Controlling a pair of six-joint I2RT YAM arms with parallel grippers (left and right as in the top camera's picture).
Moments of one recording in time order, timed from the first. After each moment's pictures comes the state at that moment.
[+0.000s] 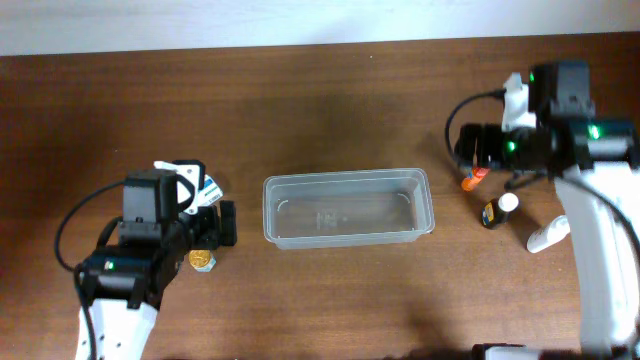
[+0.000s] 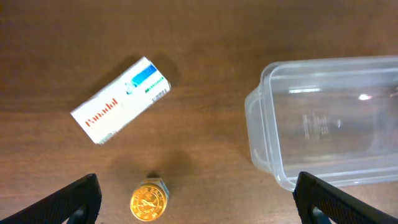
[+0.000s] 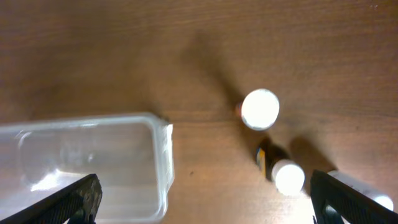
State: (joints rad) left arm -0.10 1.05 0.98 -0.88 0.06 -0.09; right arm -0.06 1.51 1.59 -1.21 -0.09 0.06
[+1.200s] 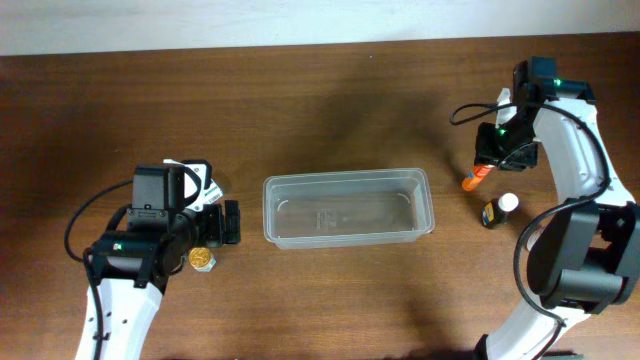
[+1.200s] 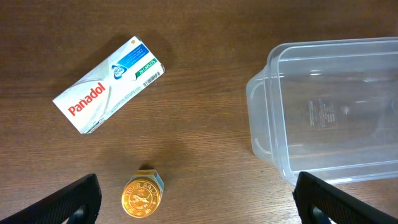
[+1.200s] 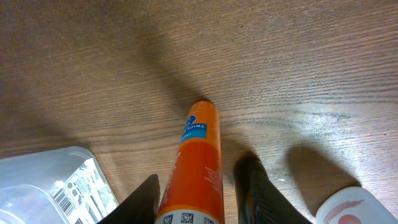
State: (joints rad) left arm -0.10 1.12 0.98 -0.89 0.08 -0.09; right arm -0.18 1.94 1.63 -1.17 -0.08 0.05
